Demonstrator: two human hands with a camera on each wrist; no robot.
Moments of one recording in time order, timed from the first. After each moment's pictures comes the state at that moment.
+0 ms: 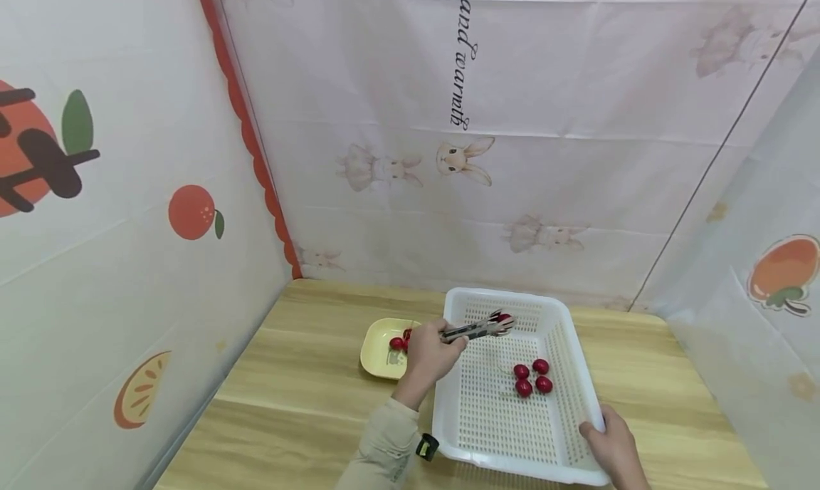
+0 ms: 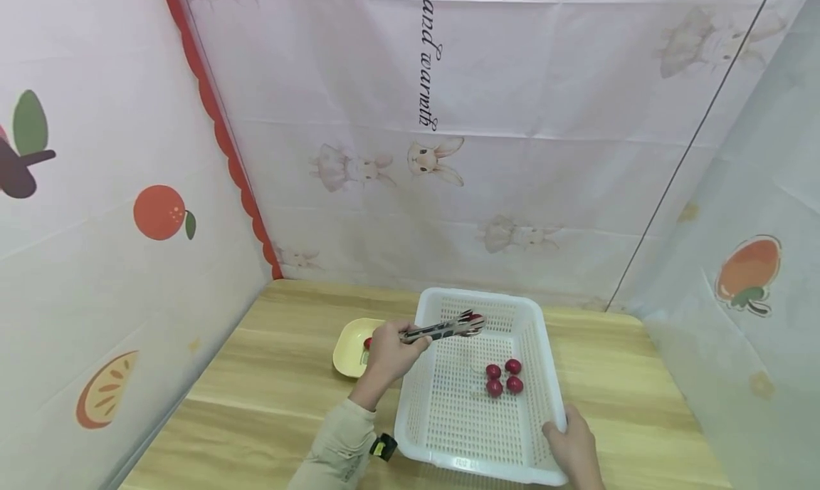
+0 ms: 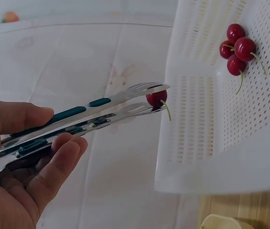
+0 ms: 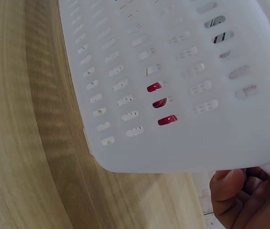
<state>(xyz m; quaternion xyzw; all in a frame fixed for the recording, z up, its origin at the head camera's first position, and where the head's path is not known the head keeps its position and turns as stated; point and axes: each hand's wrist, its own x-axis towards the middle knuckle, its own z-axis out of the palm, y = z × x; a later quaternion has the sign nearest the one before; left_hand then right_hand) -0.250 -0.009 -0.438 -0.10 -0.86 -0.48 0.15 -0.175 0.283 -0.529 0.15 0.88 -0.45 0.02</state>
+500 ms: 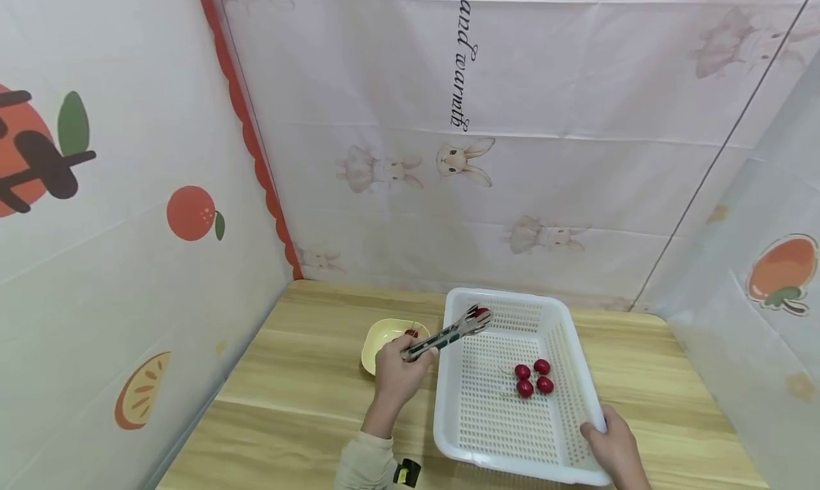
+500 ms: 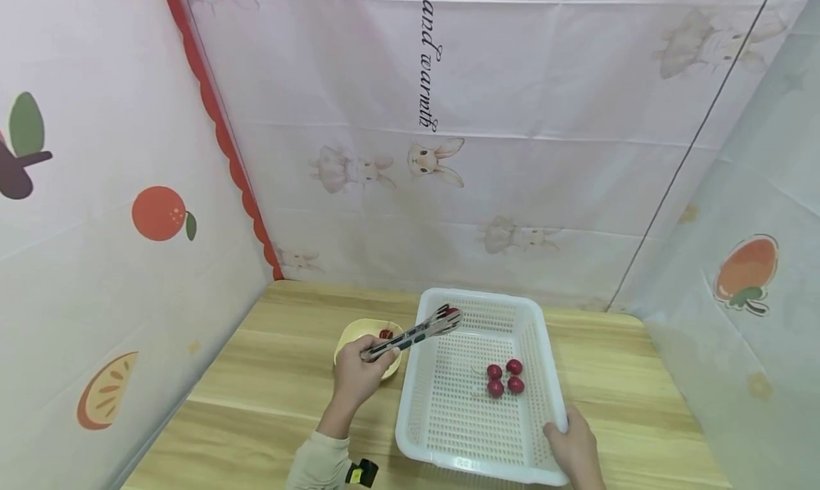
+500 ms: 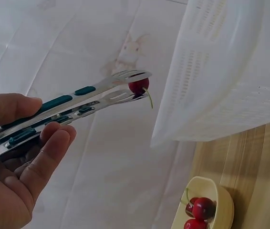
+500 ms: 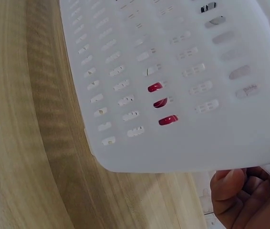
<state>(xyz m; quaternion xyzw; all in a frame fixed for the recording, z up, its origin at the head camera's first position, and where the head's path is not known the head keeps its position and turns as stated) -0.231 -0.055 -0.462 -0.08 -0.80 -0.55 0.21 -0.175 0.282 -0.532 0.15 0.88 -0.45 0.00</state>
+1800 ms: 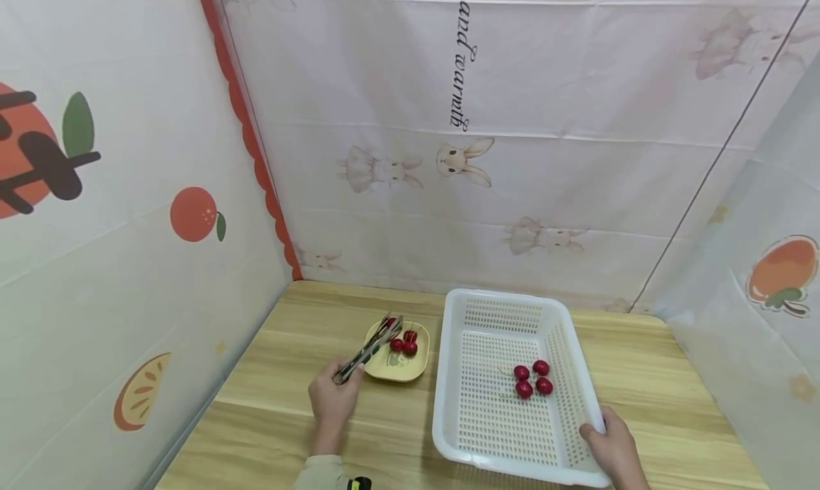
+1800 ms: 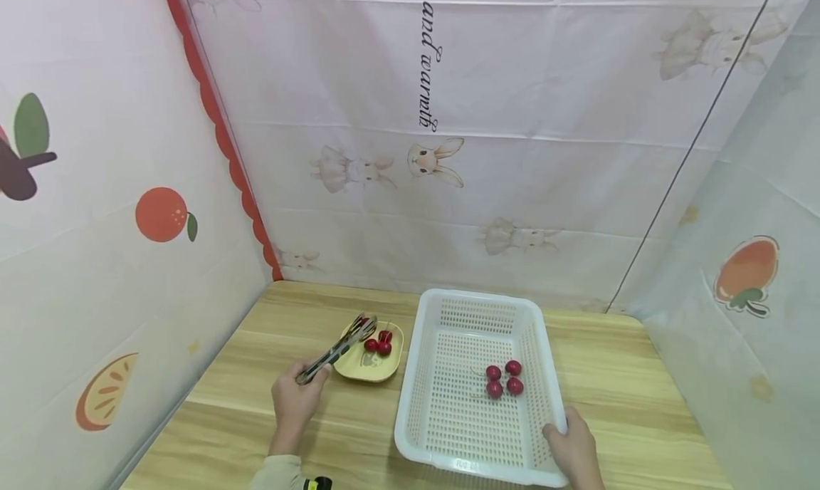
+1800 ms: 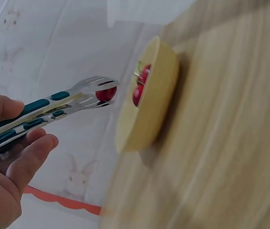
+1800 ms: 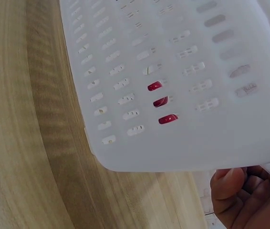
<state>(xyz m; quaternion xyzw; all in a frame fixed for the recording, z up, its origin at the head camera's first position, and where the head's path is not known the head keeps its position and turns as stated) -0.228 -0.143 -0.525 0.11 -0.81 -0.51 0.28 -0.175 0.282 -0.531 0.15 0.87 -0.46 0.02</state>
